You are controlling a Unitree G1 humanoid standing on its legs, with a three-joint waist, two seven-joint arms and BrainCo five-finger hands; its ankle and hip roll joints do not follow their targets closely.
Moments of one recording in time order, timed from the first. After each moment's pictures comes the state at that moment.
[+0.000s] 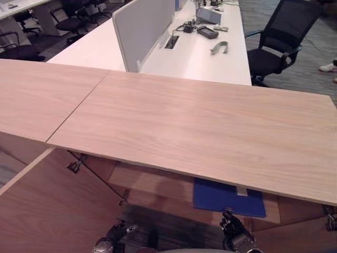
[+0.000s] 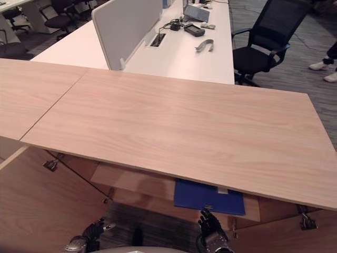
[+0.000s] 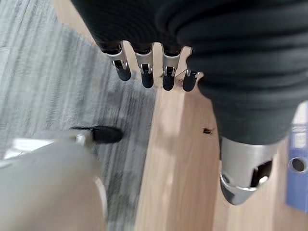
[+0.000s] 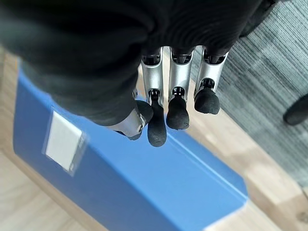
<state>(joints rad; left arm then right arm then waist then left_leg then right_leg) -0.01 0.24 -0.16 1.21 -0.22 -0.12 -0.04 -0.09 -0.10 -0.01 1.19 1.07 -0.10 -0.01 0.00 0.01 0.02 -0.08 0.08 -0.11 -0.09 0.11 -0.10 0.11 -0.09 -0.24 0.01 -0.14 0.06</state>
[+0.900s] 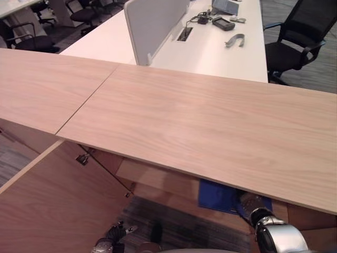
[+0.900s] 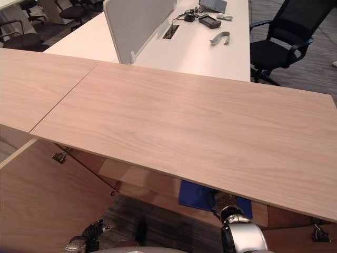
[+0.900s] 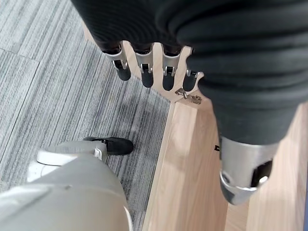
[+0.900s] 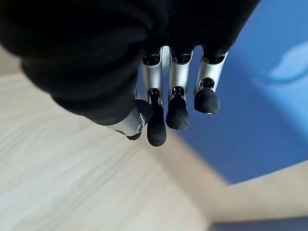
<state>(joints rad) 0.01 0.29 -0.21 1.17 -0.23 -0.12 -0.02 -0.50 -0.27 -0.09 1.22 1.07 -0.14 -0.10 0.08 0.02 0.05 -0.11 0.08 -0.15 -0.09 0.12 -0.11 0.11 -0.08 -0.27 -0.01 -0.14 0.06</state>
